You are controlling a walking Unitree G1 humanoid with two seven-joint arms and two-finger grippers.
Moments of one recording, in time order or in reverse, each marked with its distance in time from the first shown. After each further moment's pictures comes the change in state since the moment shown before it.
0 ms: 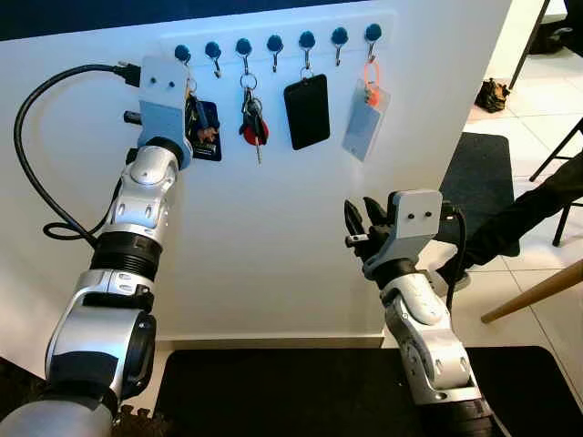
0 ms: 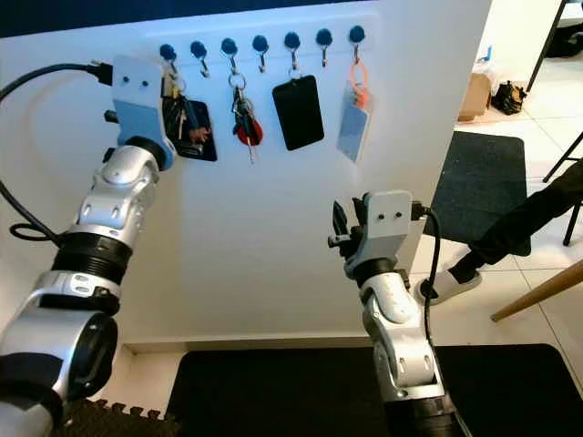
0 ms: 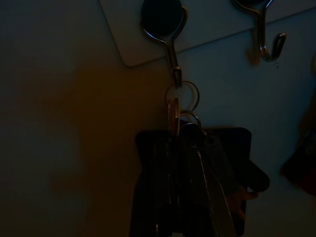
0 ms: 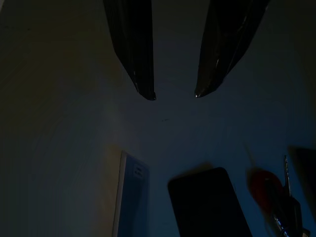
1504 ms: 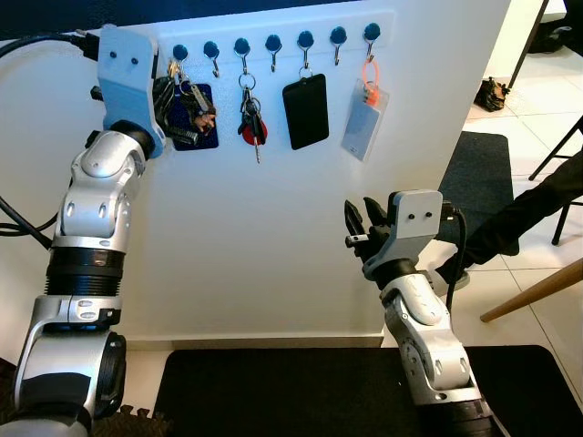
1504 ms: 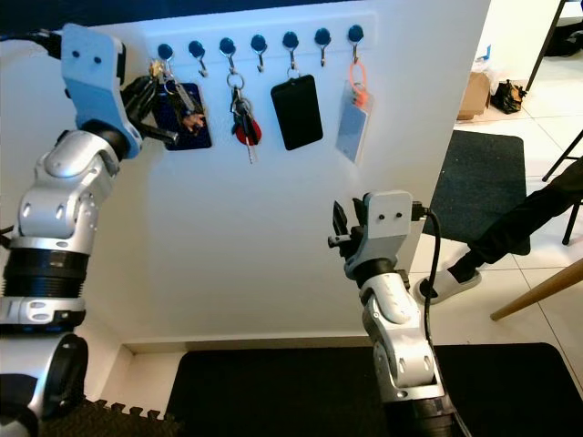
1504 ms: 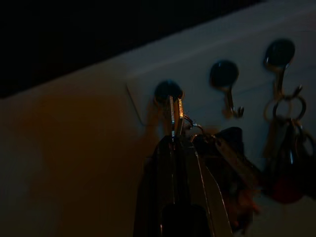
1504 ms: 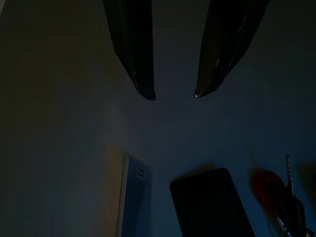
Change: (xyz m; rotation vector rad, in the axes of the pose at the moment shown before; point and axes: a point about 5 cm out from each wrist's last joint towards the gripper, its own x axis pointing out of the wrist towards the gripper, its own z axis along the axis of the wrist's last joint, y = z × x) left arm -0.023 0.025 0.042 -0.005 -0.105 -0.112; right arm 0.000 0.000 0.000 0.005 0.000 -0.001
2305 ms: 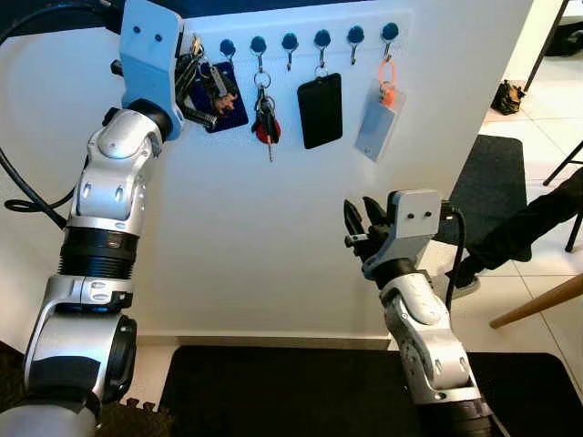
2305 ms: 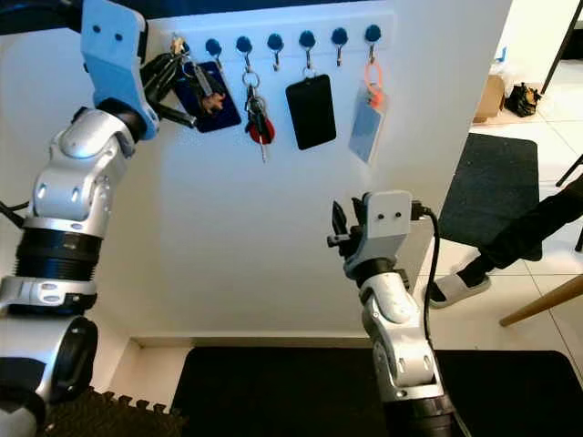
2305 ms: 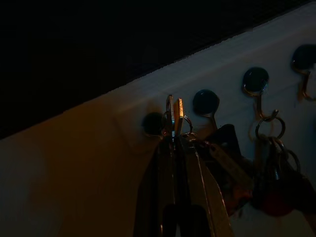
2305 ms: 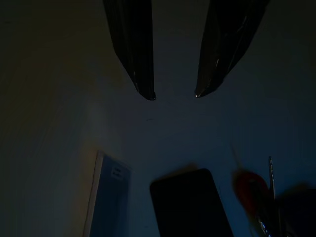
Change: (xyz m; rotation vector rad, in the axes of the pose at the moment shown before) left arm 0.014 -0.027 0.015 0.076 -0.042 -0.158; right arm 0.000 0.000 0.000 0.000 -0.001 -0.001
